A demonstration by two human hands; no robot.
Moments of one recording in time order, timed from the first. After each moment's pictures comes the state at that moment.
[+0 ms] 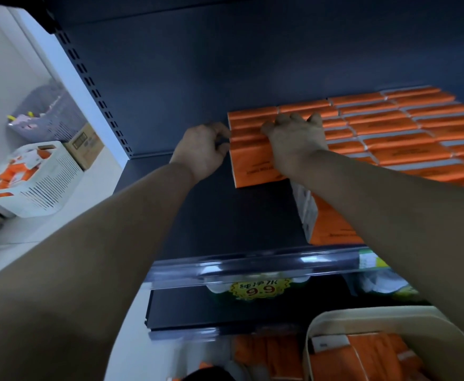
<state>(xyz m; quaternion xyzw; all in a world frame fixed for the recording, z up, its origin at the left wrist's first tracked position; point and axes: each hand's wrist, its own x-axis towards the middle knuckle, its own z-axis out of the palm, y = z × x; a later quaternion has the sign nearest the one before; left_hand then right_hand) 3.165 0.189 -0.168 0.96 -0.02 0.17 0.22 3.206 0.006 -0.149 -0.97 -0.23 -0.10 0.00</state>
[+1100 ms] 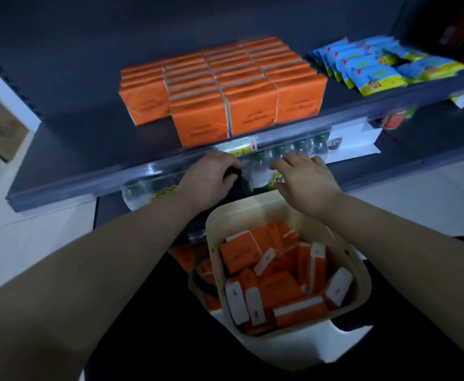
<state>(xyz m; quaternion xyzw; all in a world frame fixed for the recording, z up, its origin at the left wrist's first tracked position) 2.975 -0.067 -0.229 0.96 -0.21 0.08 0.17 2.971 -0.291 -0.240 -0.97 -0.22 -0.09 0.02</state>
